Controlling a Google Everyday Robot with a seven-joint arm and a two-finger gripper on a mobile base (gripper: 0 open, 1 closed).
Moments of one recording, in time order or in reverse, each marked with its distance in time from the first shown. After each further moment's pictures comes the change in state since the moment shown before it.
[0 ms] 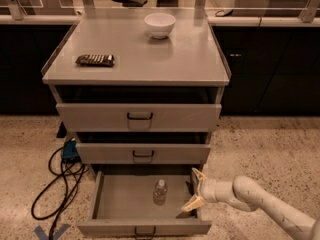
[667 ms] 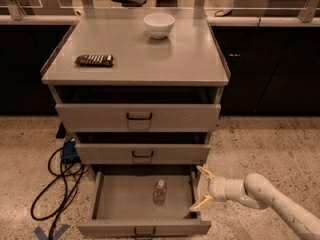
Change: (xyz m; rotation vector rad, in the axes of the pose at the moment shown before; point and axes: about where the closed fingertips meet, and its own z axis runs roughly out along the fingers) arm -0.019 0.001 -0.034 -0.070 -0.092 -0.048
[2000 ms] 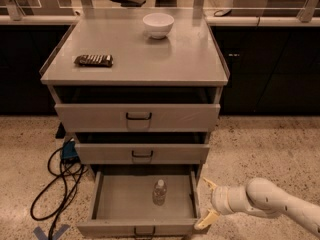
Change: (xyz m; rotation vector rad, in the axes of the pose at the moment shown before) arm -0.031 0.068 -0.045 -0.028 0.270 -0.024
